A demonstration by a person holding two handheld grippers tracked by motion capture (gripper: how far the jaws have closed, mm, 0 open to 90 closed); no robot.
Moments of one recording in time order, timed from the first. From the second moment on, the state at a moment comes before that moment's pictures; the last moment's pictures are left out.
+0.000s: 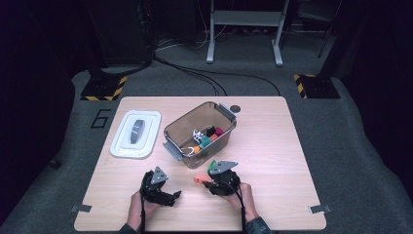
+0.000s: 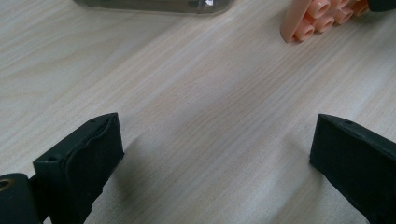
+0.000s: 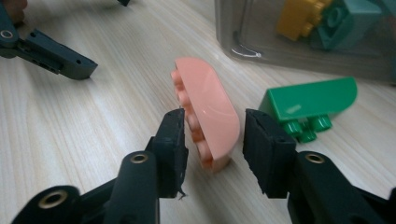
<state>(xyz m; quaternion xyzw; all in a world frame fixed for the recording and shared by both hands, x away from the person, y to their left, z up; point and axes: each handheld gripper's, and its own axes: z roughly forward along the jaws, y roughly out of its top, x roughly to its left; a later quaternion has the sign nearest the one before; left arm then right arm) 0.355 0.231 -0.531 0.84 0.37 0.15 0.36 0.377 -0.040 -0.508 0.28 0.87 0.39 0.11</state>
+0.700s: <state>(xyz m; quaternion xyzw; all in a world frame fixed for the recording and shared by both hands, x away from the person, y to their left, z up) 0.355 0.232 -0.530 0.85 0.36 0.16 0.36 0.368 -0.048 -0.493 0.29 0.86 0.41 0.12</state>
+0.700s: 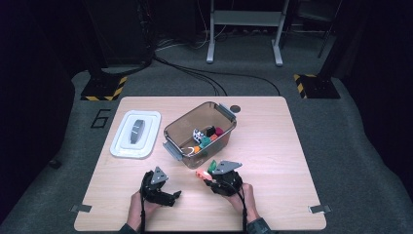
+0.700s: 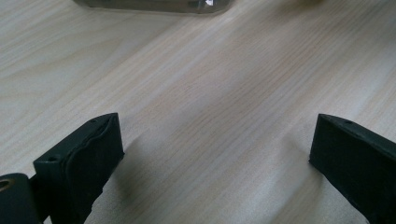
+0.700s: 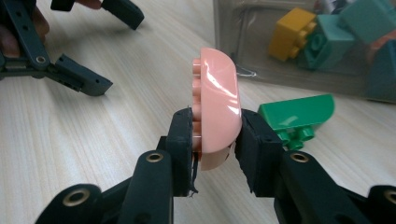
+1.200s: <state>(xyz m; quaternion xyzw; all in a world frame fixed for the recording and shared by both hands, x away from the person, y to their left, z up) 0.355 0.232 -0.530 0.85 0.36 0.16 0.36 0.368 -0.073 -0.467 0.31 0.84 0.43 0.13</state>
